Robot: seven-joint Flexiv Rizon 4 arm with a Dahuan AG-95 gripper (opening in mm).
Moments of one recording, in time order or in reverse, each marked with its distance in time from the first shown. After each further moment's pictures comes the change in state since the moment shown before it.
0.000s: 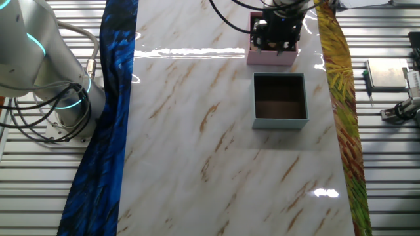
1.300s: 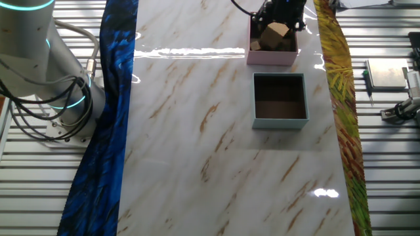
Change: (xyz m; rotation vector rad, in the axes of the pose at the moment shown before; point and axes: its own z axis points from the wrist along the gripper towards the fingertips) arm -0.089 -0.006 0.034 -0.017 -0.074 -0.032
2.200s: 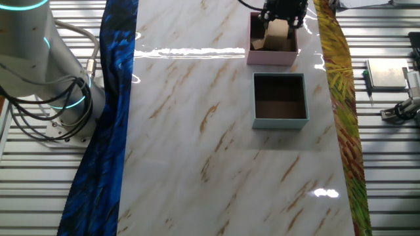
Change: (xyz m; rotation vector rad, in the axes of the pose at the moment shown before) arm -0.015 -0.005 0.004 0.014 0.041 0.053
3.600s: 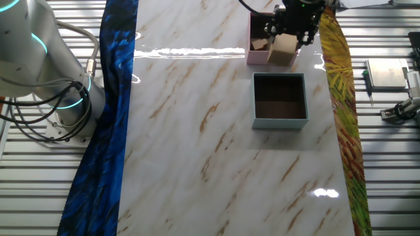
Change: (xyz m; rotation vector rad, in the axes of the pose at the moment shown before) arm 0.088 -0.024 -0.068 -0.034 0.038 -0.019
